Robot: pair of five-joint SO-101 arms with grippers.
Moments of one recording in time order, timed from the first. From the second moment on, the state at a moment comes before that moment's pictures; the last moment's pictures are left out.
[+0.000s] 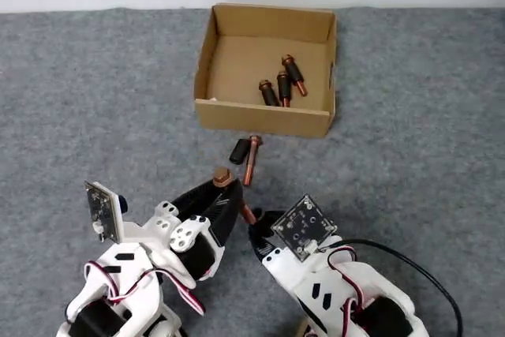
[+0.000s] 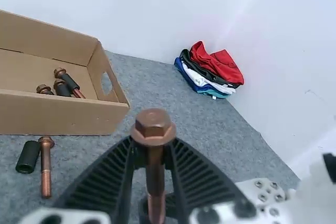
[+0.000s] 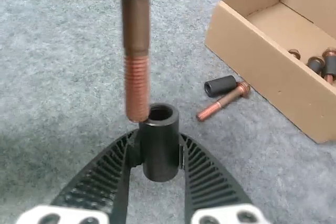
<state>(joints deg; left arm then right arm) 35.8 -103.3 71.9 54.0 40.1 -43.5 -102.9 71.1 72.0 7.0</state>
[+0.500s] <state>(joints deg) 35.7 -103.6 74.5 52.2 40.1 -44.8 -102.8 71.1 71.8 9.5</state>
